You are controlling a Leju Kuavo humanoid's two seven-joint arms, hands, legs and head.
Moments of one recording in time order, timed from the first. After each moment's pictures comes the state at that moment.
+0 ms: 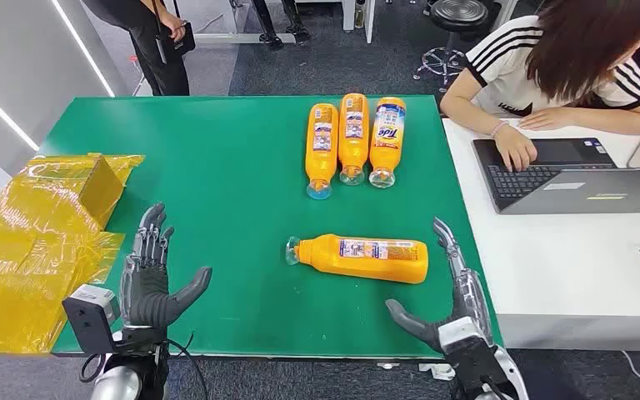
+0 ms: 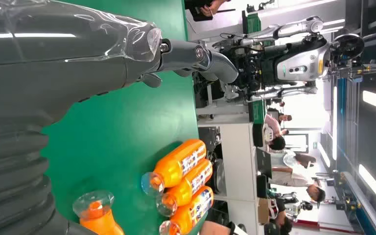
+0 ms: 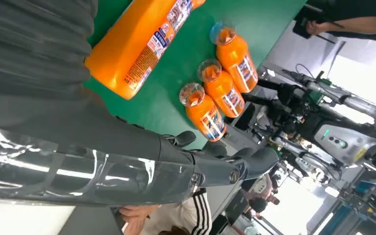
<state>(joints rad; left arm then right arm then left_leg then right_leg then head) 0.05 -0.12 -0.22 -1.66 -0.09 0.18 -0.52 0.13 0.02 0.25 -1.79 0.43 -0.13 -0.38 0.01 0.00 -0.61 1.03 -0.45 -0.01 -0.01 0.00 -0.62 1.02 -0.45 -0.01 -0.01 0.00</state>
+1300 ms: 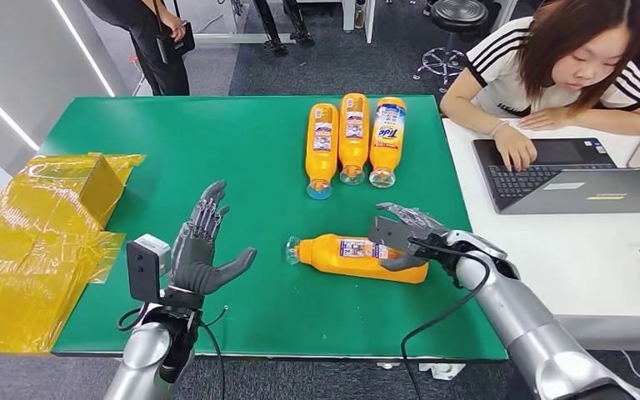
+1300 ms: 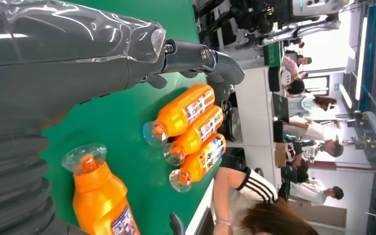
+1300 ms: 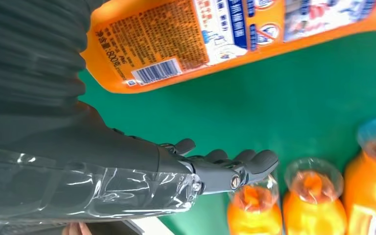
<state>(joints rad) -0.17 -0.10 -0.33 -1.44 -0.01 0.07 -0.47 -0.63 -0.22 0.57 -0.98 0.45 0.36 -0.05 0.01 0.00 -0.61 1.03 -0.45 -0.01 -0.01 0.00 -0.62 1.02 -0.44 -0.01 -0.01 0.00</state>
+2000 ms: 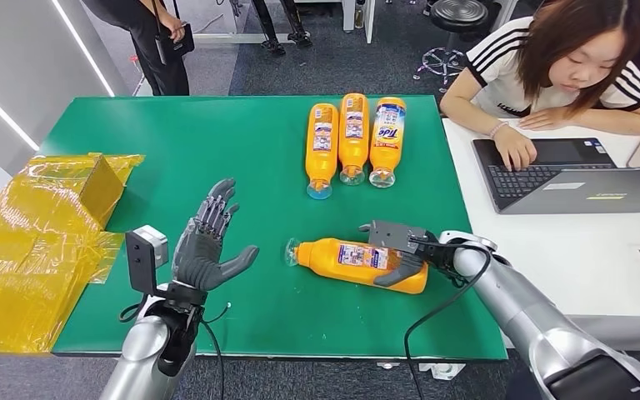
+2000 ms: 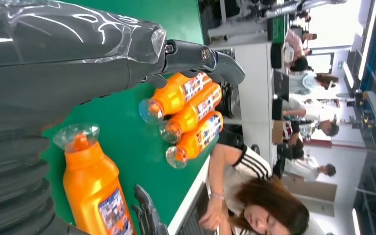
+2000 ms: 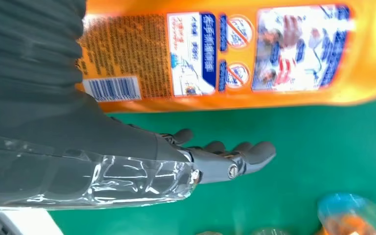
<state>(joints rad) -0.20 -0.09 -0.34 -1.42 0.08 -0.01 -0.44 -0.74 -0.22 0.73 -0.77 0.20 0.55 -0.16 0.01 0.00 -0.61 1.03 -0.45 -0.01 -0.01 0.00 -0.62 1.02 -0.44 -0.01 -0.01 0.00</state>
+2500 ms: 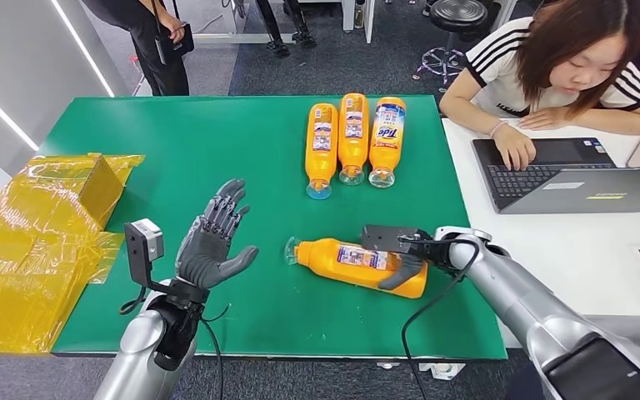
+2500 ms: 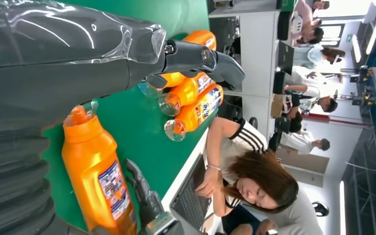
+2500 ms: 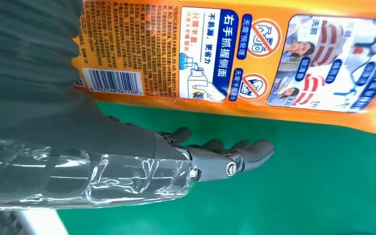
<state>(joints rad) -0.23 -0.08 -0.35 -1.38 0.21 -0.10 -0.41 -0.82 -0.22 0.87 -0.70 0.20 0.58 -0.10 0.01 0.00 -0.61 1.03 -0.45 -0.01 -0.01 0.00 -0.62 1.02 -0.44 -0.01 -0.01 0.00</state>
